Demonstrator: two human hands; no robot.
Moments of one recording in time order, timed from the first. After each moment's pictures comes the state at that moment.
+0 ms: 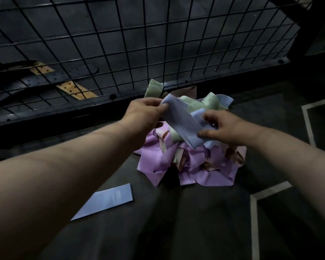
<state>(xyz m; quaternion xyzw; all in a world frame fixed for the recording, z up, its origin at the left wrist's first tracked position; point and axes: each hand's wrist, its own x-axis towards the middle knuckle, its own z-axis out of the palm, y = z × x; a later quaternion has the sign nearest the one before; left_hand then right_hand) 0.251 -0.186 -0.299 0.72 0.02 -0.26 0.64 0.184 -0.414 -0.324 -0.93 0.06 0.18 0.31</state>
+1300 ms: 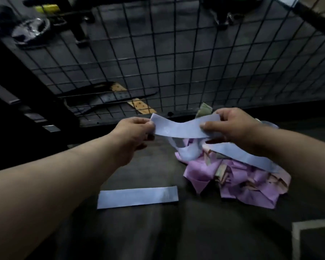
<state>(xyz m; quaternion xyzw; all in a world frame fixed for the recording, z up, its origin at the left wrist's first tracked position) 0.224 -0.024 -0.214 0.76 0.16 -0.21 0.60 0.202 -0.270 -0.215 -0.73 0.10 0.18 0.65</state>
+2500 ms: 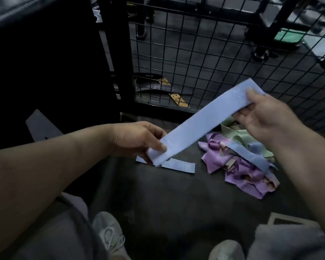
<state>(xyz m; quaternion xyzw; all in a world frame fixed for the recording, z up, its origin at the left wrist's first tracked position) 0.040 0.144 -0.090 0.67 -0.02 -0.43 0.60 0.100 -0.139 -0.053 -0.56 0.17 0.04 0.81</state>
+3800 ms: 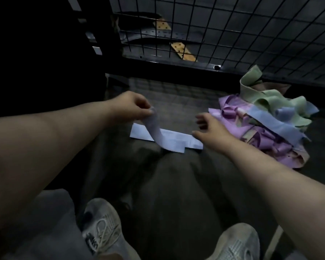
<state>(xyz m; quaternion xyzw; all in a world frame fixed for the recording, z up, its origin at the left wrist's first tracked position) 0.142 0.153 -0.264 0.87 0.05 -0.26 0.41 0.118 -0.119 -0.314 -0.91 0.02 0.24 0.35</state>
